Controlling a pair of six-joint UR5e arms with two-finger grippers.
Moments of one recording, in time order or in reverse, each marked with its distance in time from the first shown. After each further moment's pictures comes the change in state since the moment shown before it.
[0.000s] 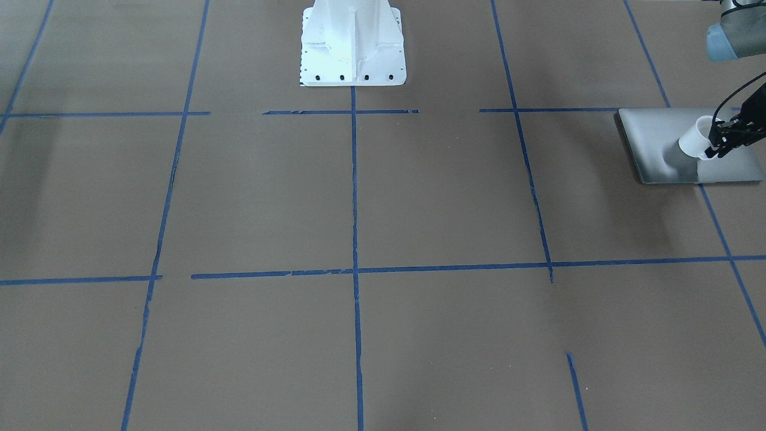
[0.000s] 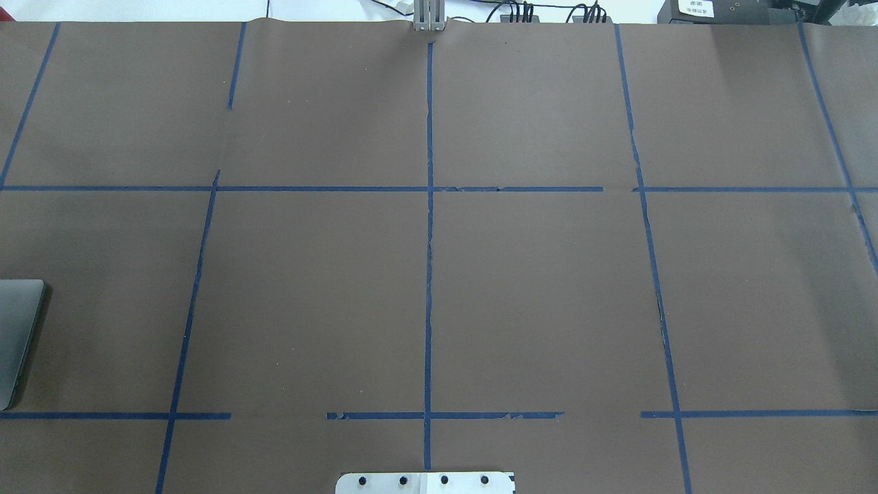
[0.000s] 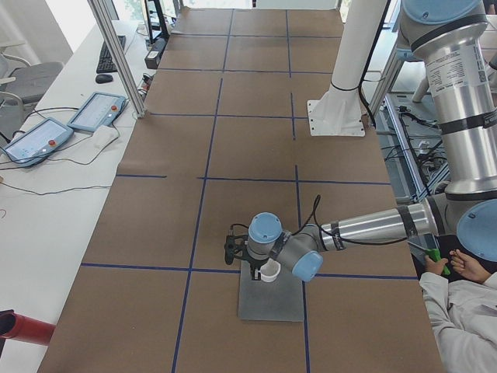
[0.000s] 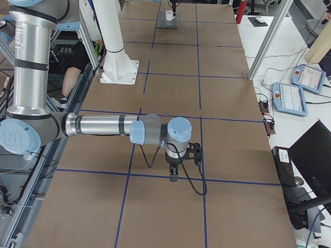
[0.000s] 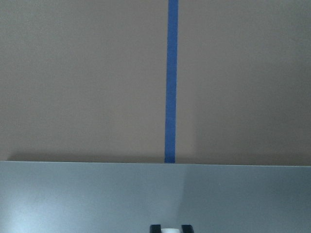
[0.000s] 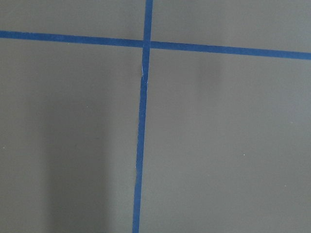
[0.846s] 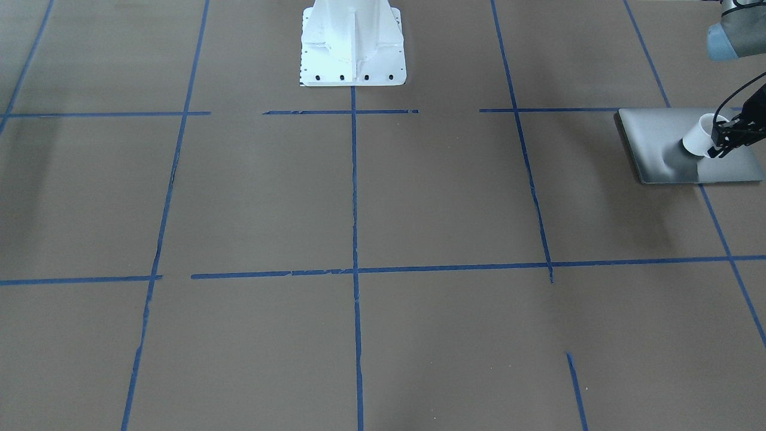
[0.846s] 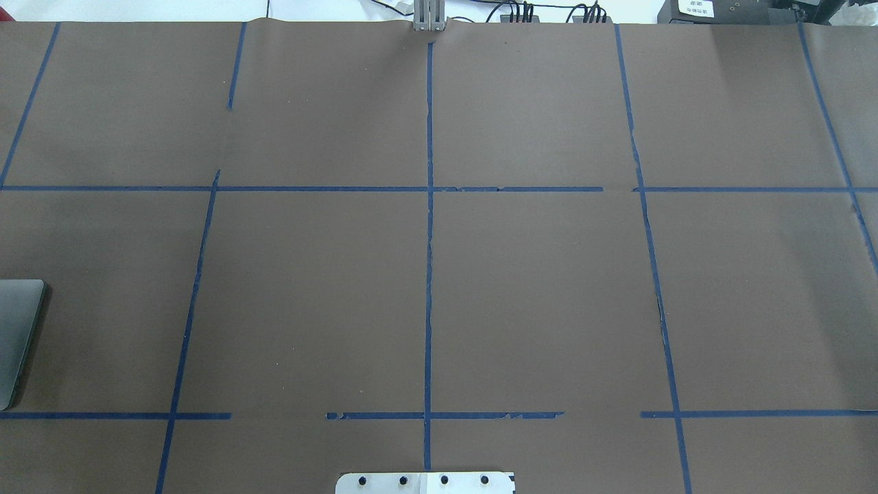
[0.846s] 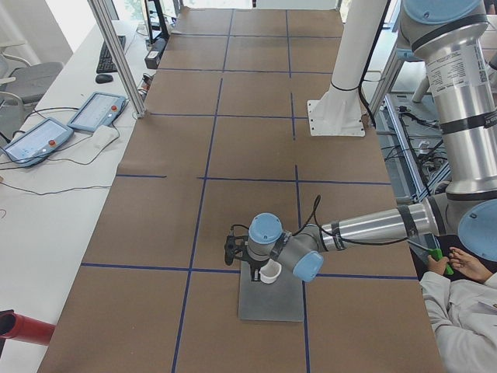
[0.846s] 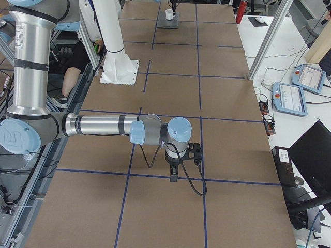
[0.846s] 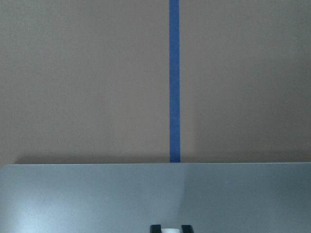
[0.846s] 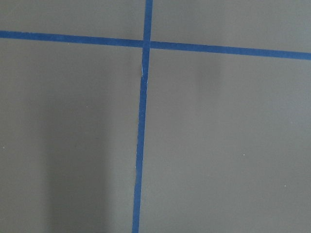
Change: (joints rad) left arm -0.002 0.001 0.000 0.001 0.004 0.004; right arm 0.000 0.000 0.000 0.001 -0.001 0.000
